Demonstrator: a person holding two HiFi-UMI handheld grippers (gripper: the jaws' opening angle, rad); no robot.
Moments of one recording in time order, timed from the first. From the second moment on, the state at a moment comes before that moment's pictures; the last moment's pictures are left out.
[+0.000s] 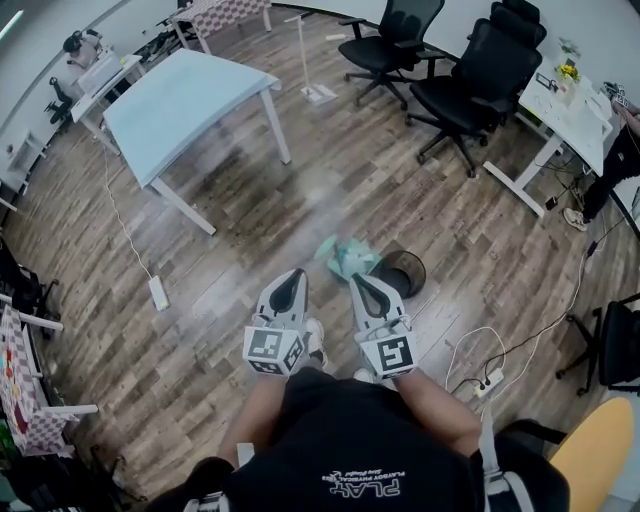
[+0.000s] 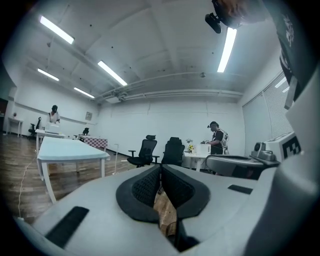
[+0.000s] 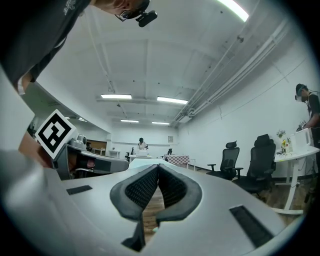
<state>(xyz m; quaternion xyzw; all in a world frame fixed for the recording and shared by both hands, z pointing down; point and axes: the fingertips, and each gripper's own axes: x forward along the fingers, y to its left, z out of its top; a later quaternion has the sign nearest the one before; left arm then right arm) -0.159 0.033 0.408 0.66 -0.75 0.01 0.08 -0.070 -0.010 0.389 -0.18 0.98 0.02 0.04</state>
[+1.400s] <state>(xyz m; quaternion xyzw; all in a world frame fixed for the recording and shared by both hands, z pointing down) -0.236 -0.148 0.517 0.81 -0.55 0.19 0.07 -0.173 -0.159 0.458 -0.35 0.94 0.00 -0.03</state>
